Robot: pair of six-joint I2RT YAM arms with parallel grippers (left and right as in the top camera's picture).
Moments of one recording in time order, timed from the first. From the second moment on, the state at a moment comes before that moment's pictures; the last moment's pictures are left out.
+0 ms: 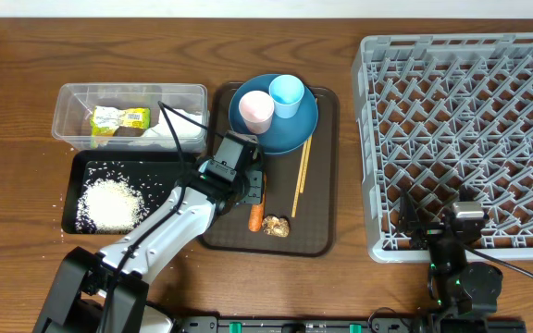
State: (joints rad) left arm -0.48 1.52 0.81 -0.37 0.06 -0.36; right arm -0.02 0.01 0.01 -0.06 -0.08 0.04
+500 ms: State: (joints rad) left arm -0.48 1.51 0.94 -0.60 0.02 -0.30; right arm -0.02 0.01 0.01 -0.06 -0.08 0.04
